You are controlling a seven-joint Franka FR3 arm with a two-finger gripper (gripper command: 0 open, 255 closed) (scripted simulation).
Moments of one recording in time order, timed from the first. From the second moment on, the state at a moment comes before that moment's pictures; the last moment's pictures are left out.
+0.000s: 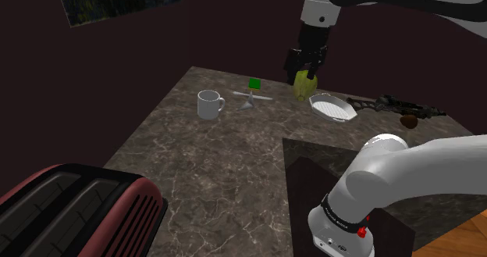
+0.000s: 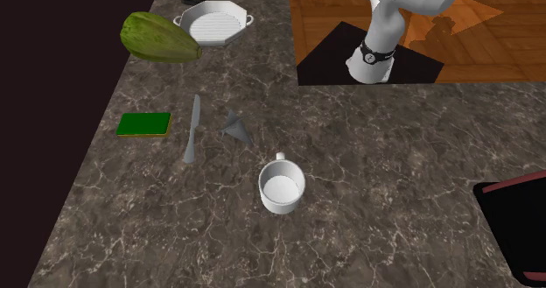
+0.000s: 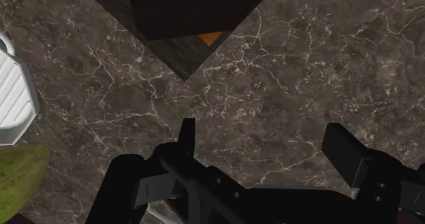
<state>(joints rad) -0.01 -0.79 -0.01 -2.33 -0.05 1.50 0.15</state>
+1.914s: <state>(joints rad) 0.02 0.13 0.09 -1.91 -0.04 2.06 0.37</state>
